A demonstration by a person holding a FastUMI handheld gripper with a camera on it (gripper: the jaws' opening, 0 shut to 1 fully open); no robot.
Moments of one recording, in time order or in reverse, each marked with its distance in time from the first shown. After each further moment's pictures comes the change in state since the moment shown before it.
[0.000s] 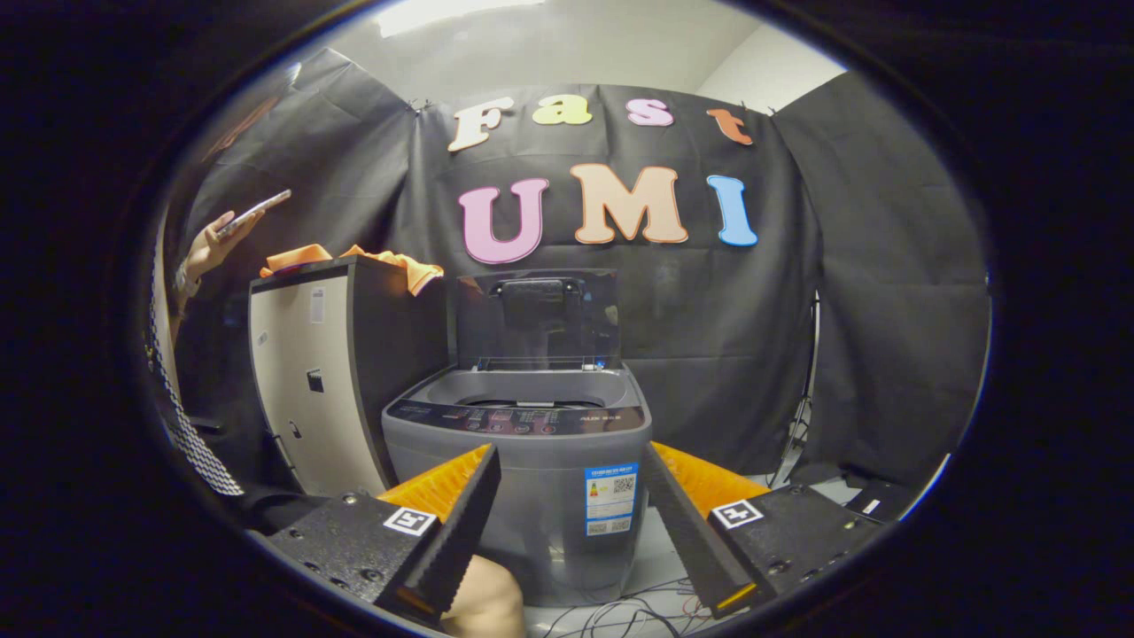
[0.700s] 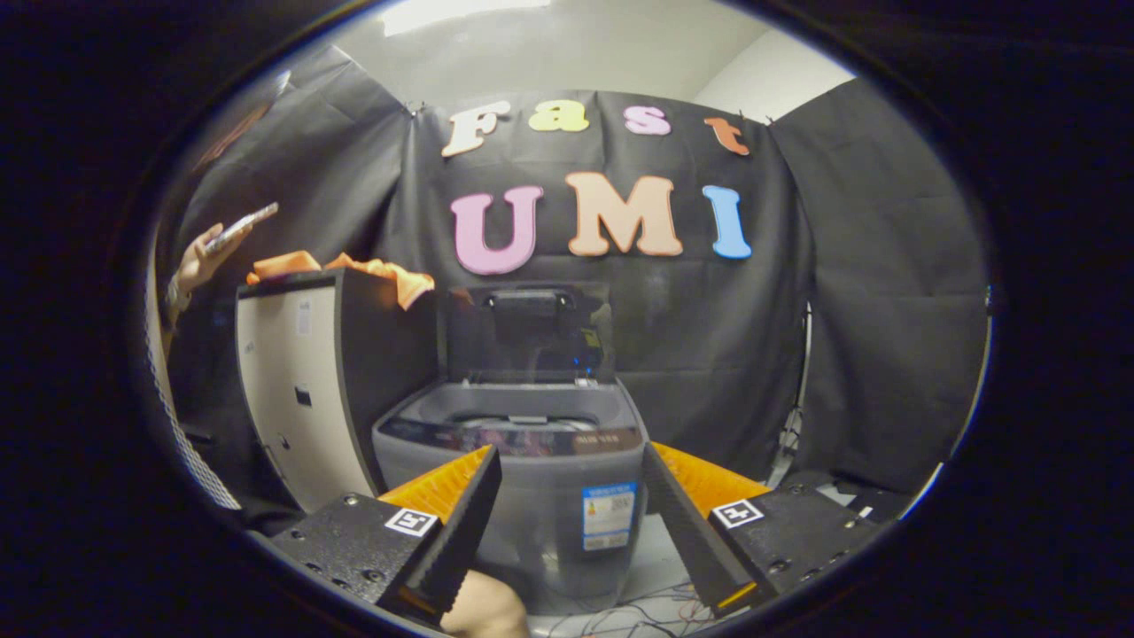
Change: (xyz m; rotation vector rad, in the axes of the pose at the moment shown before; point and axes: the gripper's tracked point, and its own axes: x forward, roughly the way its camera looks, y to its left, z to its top) arm 0.030 0.021 0.057 0.003 -0.075 -0.027
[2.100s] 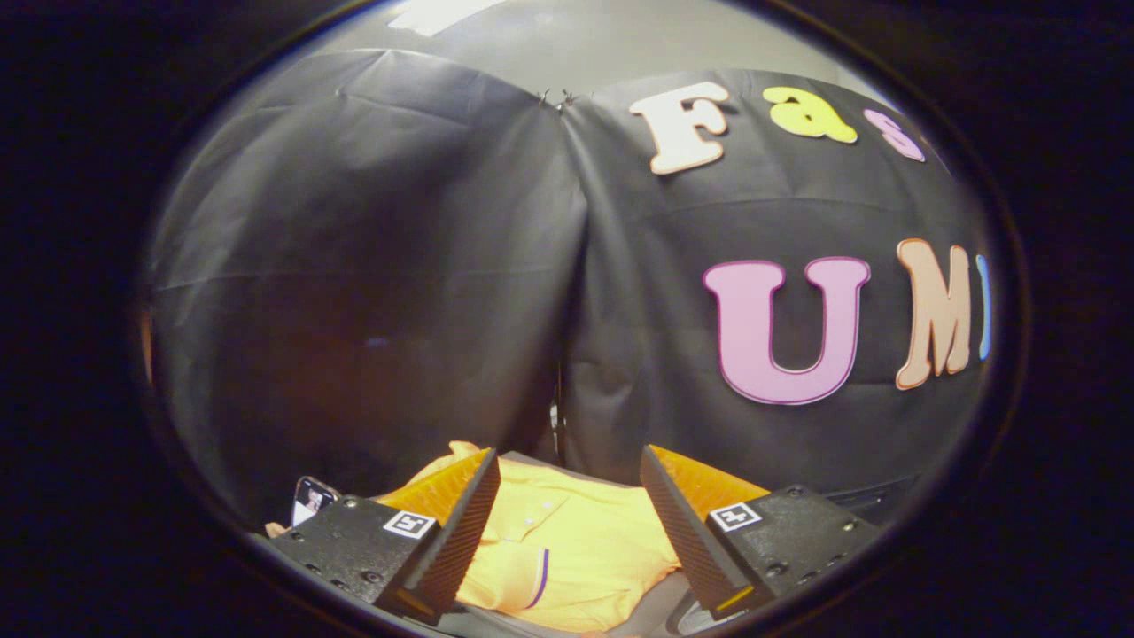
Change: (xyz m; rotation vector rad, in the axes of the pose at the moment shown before) arm 0.258 0.414 0.256 -0.029 0.155 0.581
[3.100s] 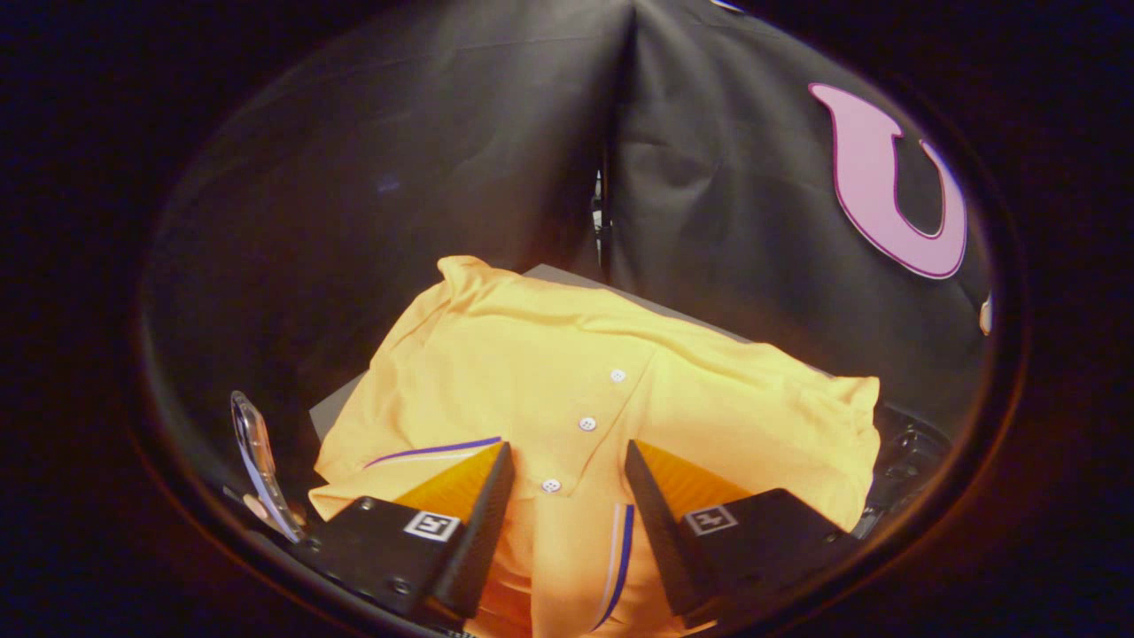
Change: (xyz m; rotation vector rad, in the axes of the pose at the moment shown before) arm 0.055 0.058 -0.156 0.008 0.621 0.131
